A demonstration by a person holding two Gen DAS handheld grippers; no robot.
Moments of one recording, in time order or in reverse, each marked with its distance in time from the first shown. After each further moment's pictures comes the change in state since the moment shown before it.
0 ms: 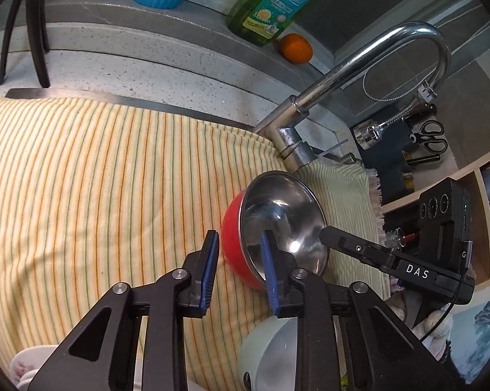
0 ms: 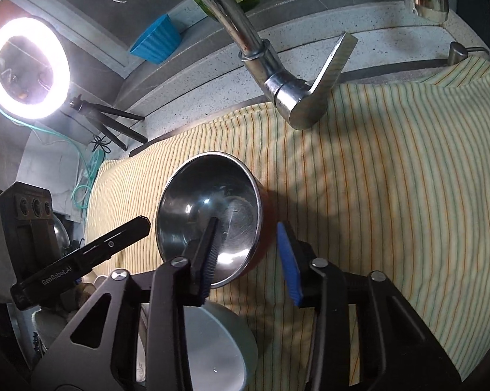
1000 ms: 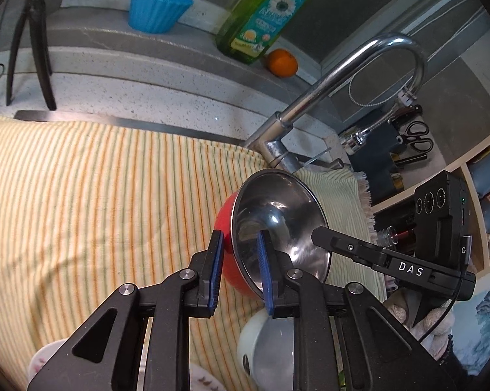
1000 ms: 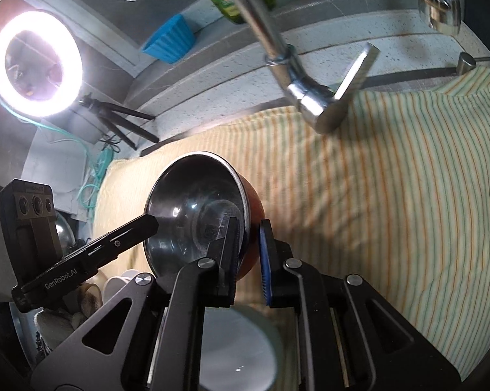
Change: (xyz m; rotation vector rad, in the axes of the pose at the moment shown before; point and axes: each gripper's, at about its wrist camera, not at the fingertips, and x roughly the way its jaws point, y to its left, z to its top) left arm -0.039 -0.004 -0.001 0.046 -0.058 -0.011; right arm -0.014 0.032 0.000 -0.039 -0.018 0.026
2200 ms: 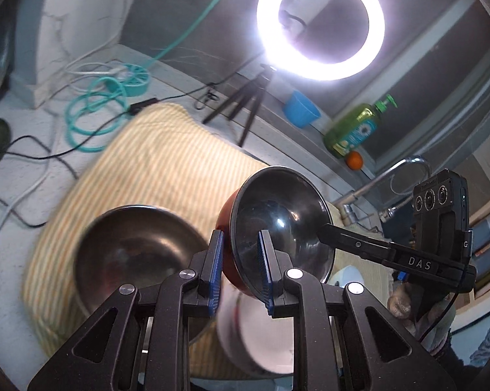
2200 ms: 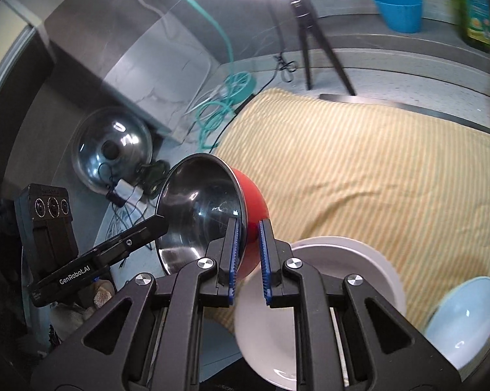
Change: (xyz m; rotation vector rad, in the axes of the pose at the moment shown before) left arm -0.225 0.126 -0.112 -0.281 -0.334 0.206; right arm 0.053 0.263 -0.097 -0.413 0.161 0.249
